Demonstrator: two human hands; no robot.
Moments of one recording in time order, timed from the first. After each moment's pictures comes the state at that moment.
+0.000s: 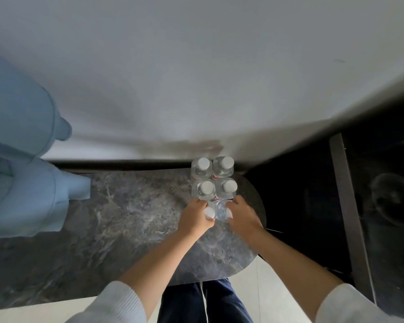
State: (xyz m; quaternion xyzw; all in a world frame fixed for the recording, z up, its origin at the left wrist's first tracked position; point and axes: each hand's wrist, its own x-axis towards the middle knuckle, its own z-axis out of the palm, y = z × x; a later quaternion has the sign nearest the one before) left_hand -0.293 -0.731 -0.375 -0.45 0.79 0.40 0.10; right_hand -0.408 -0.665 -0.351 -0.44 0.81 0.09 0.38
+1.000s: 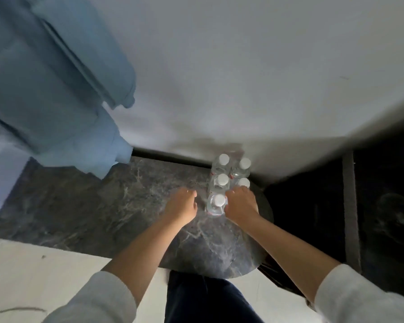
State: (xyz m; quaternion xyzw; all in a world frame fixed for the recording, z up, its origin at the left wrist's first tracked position) left_hand -0.242 -0.720 -0.325 -0.53 0.78 0.30 0.13; right_hand -0.388 -0.673 -0.308 -0.58 0.76 0.15 0.25
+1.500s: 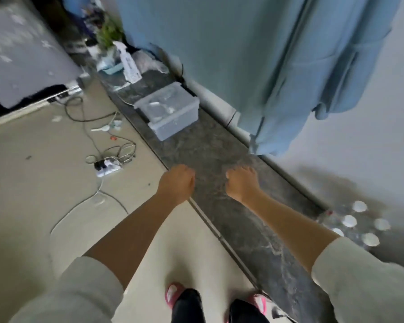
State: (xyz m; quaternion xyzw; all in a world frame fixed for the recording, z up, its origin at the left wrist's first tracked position) left_hand 0.036 -0.596 -0.205 -0.78 0.61 0.13 0.04; right_hand -0.115 -0.669 -0.223 -0.87 0.47 0.08 0.15
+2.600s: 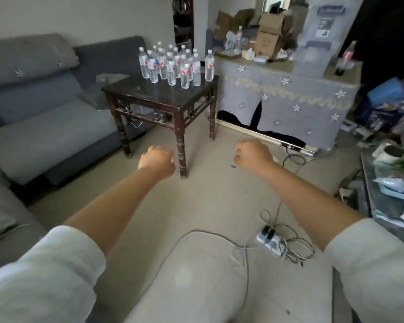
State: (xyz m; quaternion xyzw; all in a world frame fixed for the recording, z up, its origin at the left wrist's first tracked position) left_hand 0.608 -0.228 -0.081 -1.00 -0.02 0.03 -0.03; right_hand 0.638 -0.450 -0.083 -0.99 -0.08 -0.03 0.09
